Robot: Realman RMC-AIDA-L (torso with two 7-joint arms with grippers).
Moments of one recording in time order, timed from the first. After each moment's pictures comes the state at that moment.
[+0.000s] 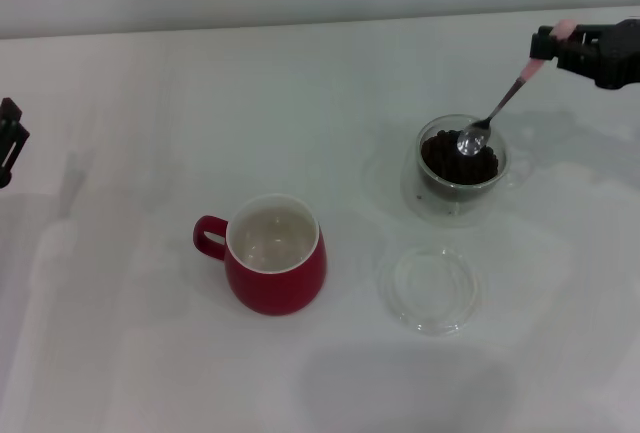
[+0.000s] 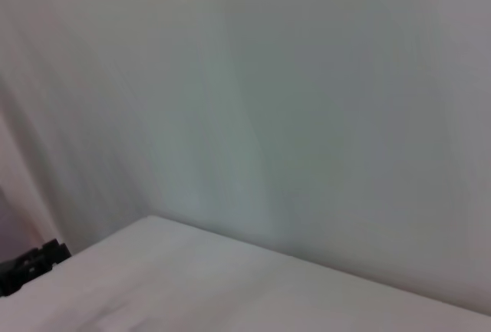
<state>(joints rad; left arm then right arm) -0.38 -2.09 2.62 0.17 -1.16 1.24 -0.29 0.42 1.77 -1.01 -0.55 -1.45 -1.39 1.52</state>
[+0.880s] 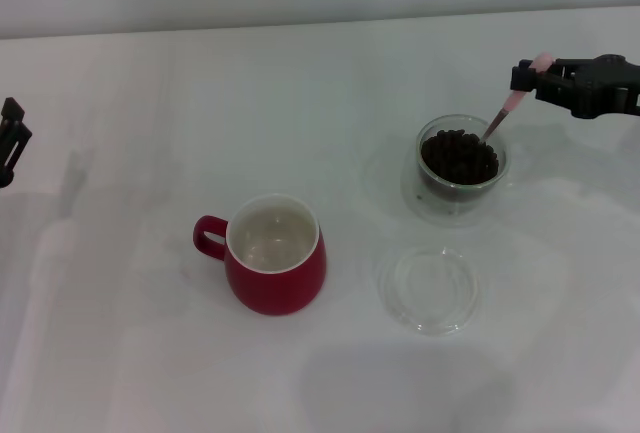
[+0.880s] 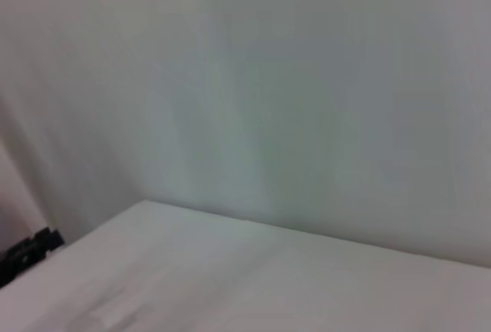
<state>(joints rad) -0.39 -2.09 2.62 0.17 -1.16 1.23 -0.29 0.39 1.84 -1.01 -0.58 -1.50 -1.35 1.57</state>
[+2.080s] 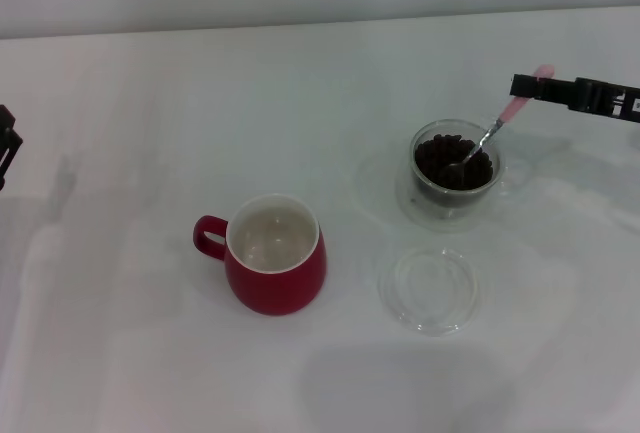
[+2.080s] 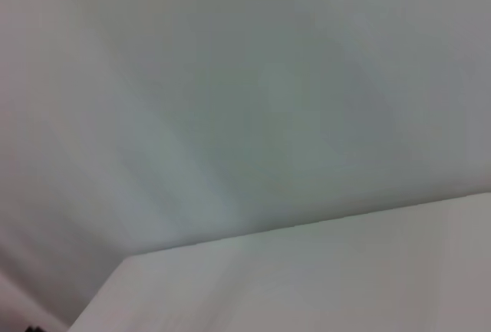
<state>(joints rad) -0.38 -2.08 2.62 0.15 -1.16 1.22 -0.29 0.36 1.87 -1.00 -0.57 -1.49 -1.30 1.89</state>
